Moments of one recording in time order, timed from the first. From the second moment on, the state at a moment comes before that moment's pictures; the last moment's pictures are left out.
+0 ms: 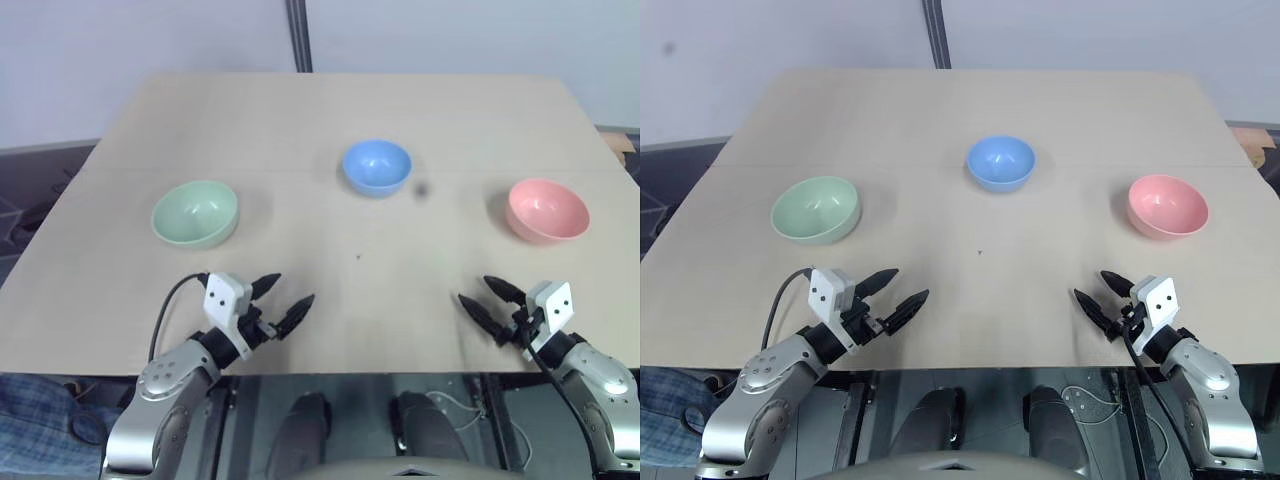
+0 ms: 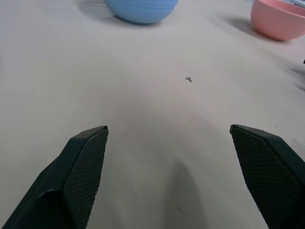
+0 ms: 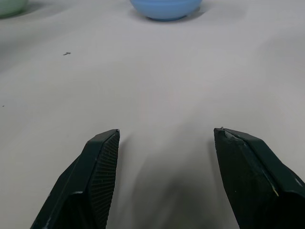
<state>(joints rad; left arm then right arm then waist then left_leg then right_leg) 0.24 0.43 0.12 -0.47 -0.46 0.36 -0.62 0.22 -0.43 -0.17 -0.23 0.36 0.10 0.72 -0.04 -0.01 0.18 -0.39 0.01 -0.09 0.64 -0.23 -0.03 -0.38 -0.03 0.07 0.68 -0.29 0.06</state>
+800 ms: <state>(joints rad) 0.24 0.43 0.12 -0.48 -0.45 0.34 -0.61 0.19 -0.45 -0.17 -0.20 0.36 0.08 0.73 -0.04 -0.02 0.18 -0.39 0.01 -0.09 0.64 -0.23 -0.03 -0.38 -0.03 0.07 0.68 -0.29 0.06</state>
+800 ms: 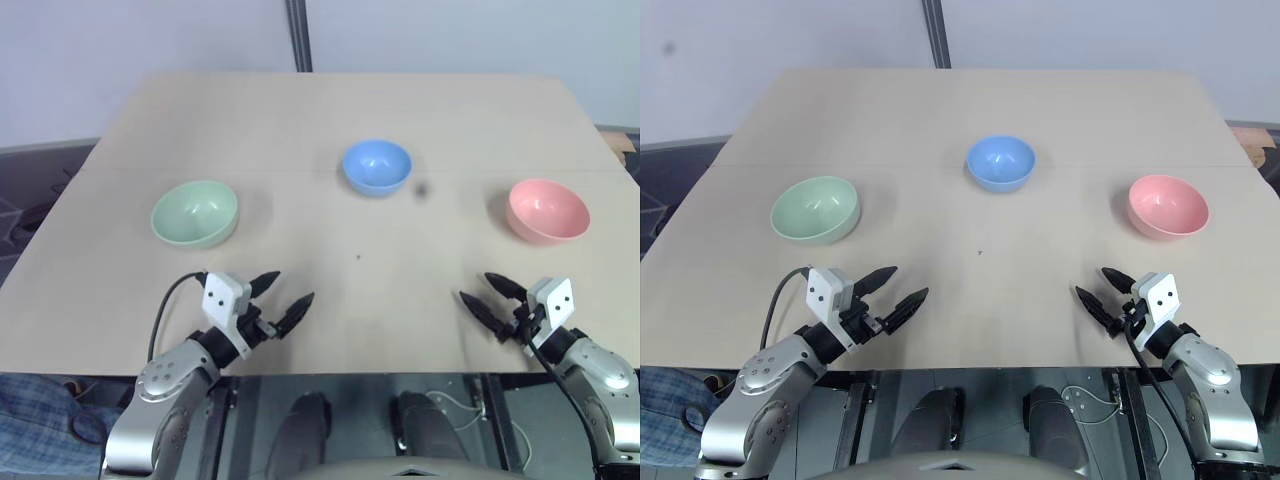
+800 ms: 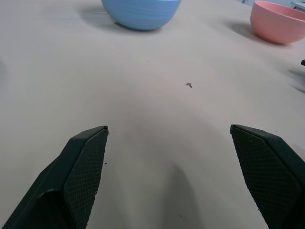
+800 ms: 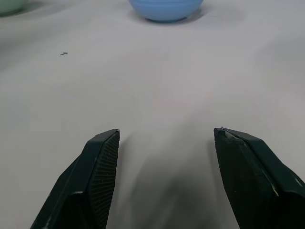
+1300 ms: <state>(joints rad) 0.17 0.58 0.04 -0.59 -0.55 0.38 -0.79 0.02 -0.52 -0.17 -0.20 0.31 0.18 0.63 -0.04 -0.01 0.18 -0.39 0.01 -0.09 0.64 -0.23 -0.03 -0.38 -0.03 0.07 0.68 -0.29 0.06</state>
